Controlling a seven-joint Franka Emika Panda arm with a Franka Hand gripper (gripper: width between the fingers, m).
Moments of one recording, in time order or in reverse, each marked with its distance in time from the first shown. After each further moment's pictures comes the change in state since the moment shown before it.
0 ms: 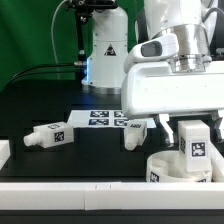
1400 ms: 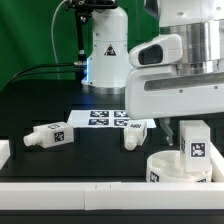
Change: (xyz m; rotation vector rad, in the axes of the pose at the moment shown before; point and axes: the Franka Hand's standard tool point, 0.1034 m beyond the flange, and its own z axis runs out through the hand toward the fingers) arm 0.008 -0.002 -0.001 0.041 -0.499 0.365
